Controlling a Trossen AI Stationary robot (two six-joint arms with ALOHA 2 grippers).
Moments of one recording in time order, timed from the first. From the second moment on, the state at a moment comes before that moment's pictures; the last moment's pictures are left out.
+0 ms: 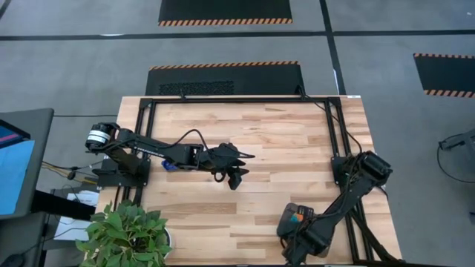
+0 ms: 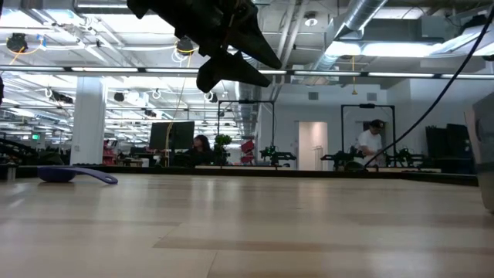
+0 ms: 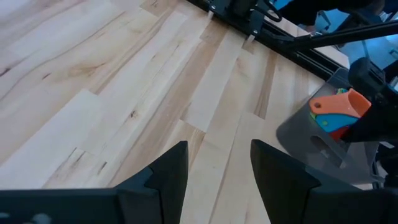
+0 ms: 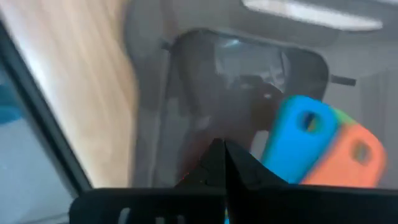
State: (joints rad) left arm -0.11 1.62 1.06 -0.01 -0.17 -0.56; right arm 0.81 1.94 1.45 -1.07 0.05 1.10
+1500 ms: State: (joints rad) left arm -0.11 1.62 1.06 -0.01 -0.17 -0.54; right arm 0.79 1.94 1.47 -0.74 0.04 0.81
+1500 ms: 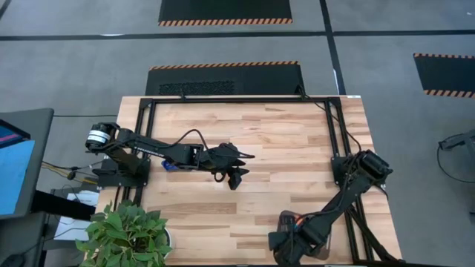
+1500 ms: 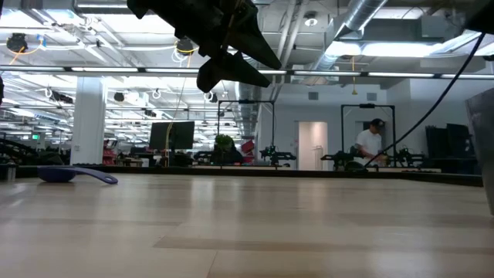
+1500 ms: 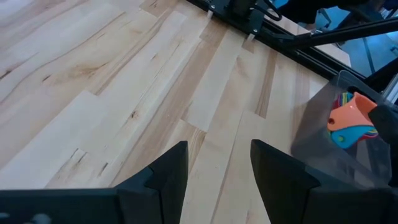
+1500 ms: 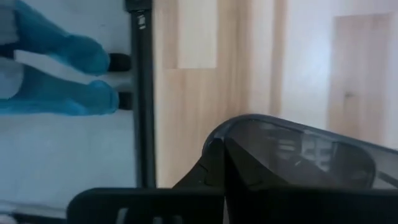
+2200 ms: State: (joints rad) left arm -0.11 1.62 1.06 -0.01 -0.17 -0.54; right arm 0.86 1.94 1.47 -0.72 -0.06 0.88
